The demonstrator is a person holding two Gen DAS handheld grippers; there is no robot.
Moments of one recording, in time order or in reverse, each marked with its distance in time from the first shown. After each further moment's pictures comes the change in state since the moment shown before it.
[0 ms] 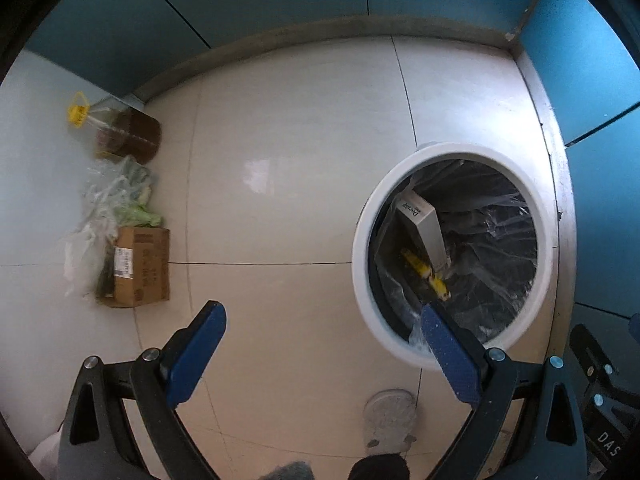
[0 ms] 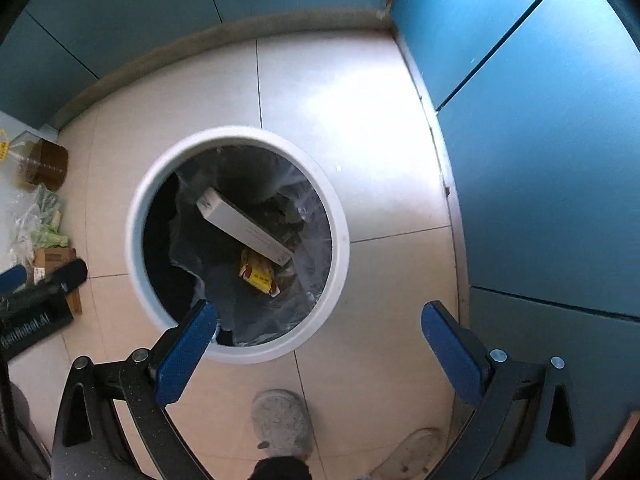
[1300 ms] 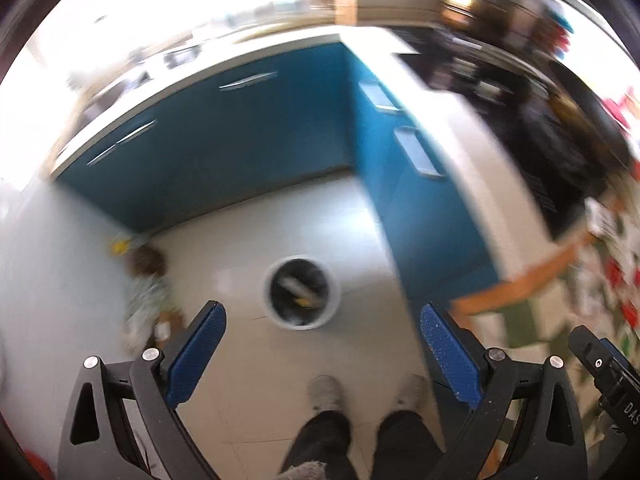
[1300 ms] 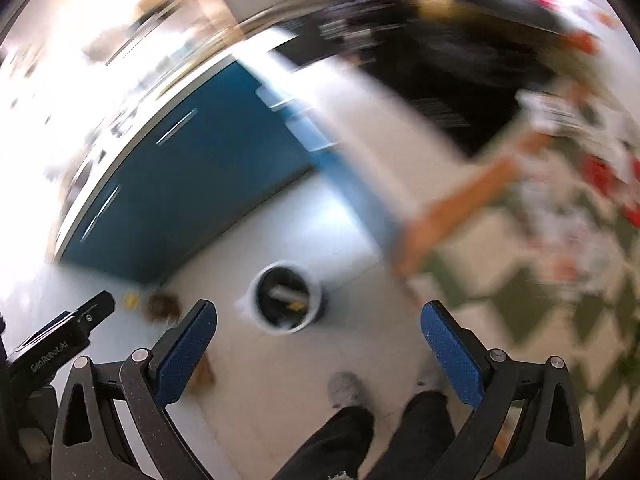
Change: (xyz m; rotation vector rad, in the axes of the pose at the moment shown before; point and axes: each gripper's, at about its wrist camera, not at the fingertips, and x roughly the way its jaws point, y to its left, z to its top) left arm -0.573 -0.144 -0.121 0.255 -0.358 -0.187; right arm -0.546 -0.324 -0.192 0.562 -0.321 0.202
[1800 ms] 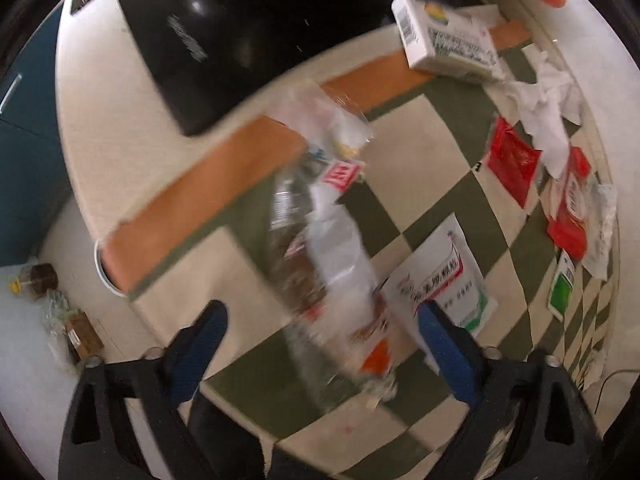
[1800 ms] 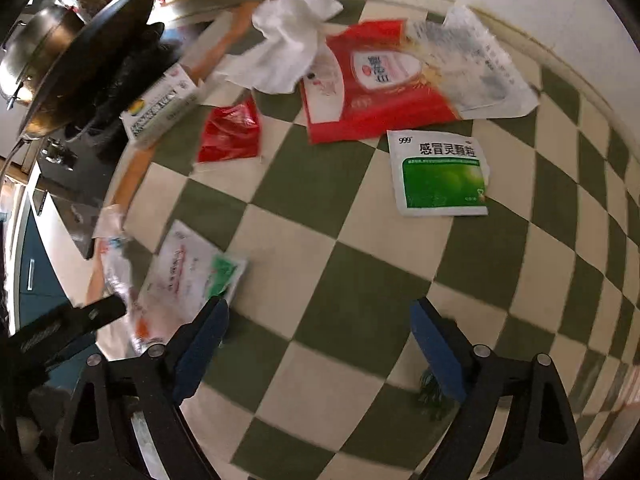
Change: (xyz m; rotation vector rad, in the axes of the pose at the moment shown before) left arm 0.117 -0.343 -0.007 0.270 0.421 -0.263; right arm 0.006 -0.318 0.015 0.421 0.078 -0.251
